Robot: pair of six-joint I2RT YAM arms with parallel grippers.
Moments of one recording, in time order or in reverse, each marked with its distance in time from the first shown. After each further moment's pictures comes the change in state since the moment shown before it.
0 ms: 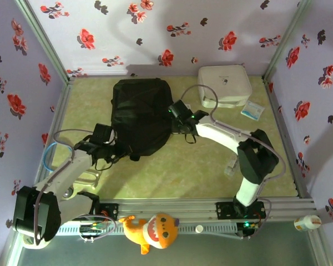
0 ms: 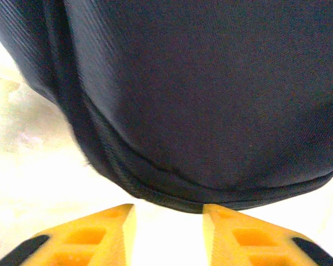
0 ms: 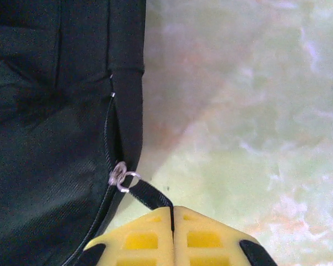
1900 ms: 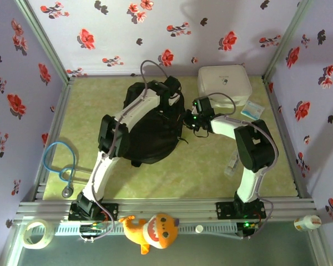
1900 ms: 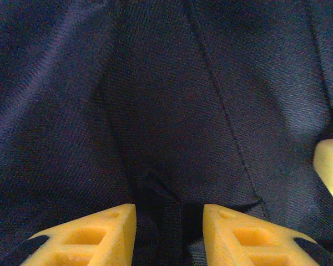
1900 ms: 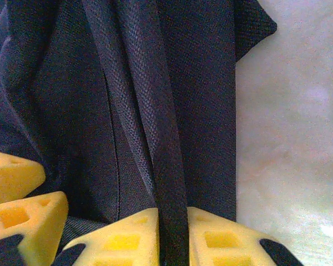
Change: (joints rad) left arm -0.328 1.282 1.641 -0.604 -0.428 0.728; right arm -0.296 0.127 -0.180 0.563 -0.609 0.233
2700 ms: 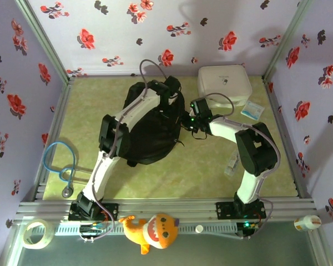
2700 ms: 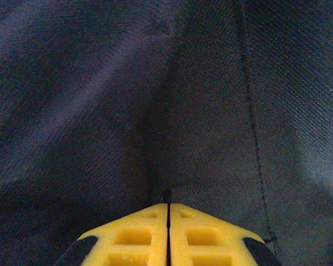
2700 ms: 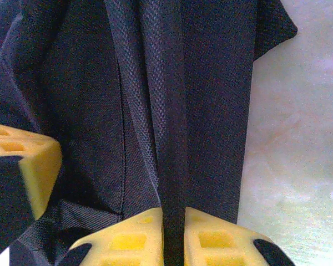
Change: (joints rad) left arm 0.012 -0.006 0.007 -0.010 -0.017 -0.097; right arm 0.050 -0.047 -0.013 -0.048 0.061 -0.010
